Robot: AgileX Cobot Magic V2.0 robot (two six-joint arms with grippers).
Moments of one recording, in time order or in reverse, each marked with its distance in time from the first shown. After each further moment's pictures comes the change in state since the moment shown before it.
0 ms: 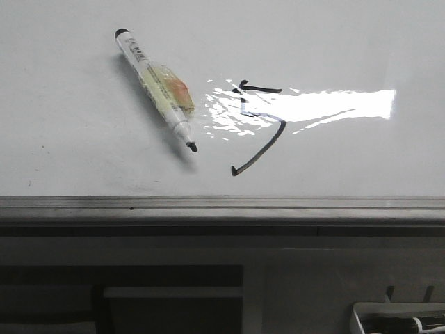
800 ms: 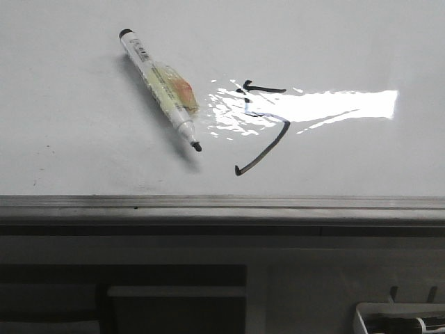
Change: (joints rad) left arm -0.514 0.277 -0.146 0.058 -0.241 -0.065; right arm 0.000 0.000 0.000 0.000 -0.002 -0.002
